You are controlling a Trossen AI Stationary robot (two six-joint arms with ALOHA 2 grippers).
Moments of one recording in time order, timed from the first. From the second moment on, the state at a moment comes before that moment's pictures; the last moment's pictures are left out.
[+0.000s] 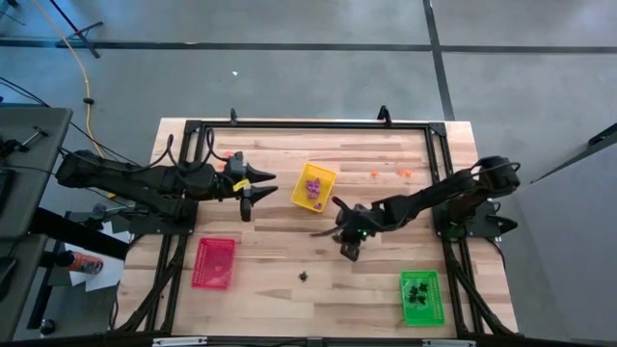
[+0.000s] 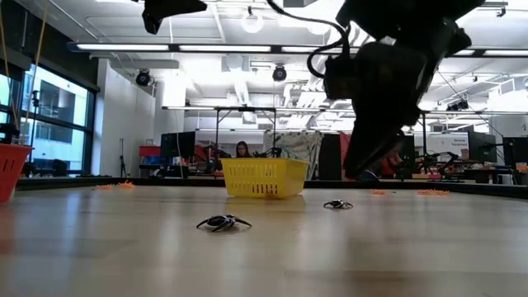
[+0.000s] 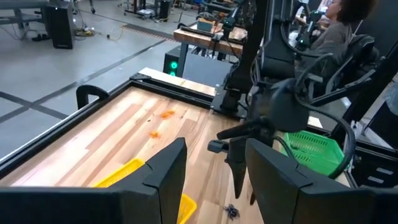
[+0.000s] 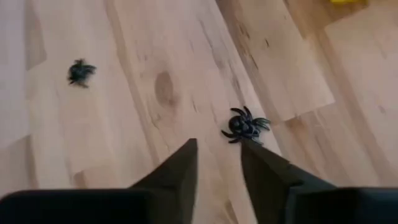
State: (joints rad) left arm -0.14 0.93 0.74 0.00 -0.35 -0.26; right arm 0.20 1.64 0.84 -0.17 0.01 0.63
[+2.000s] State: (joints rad) left arm -0.14 0.96 0.74 -0.04 -0.36 -0.40; right arm 0.22 1.97 1.22 -0.58 0.14 0.97
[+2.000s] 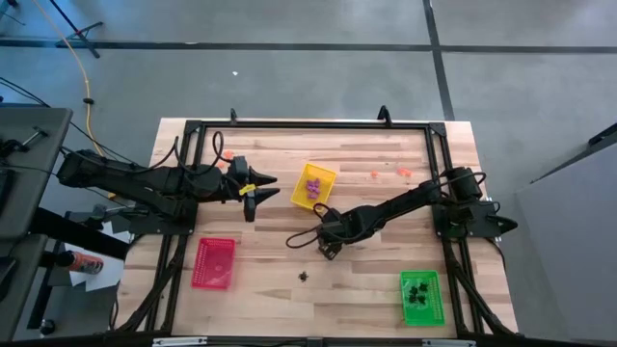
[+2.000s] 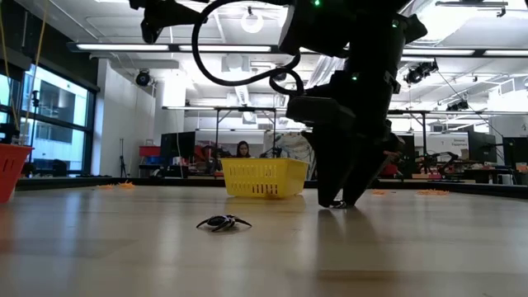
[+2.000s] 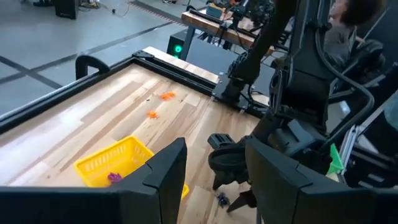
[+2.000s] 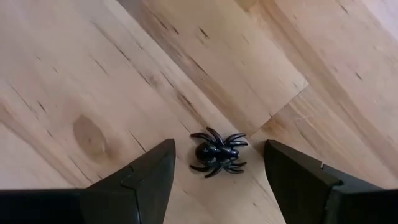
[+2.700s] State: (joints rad) left arm -0.14 0.96 0.74 -0.04 -0.39 -0.46; right arm 0.23 1.99 1.21 -0.59 0.16 0.95
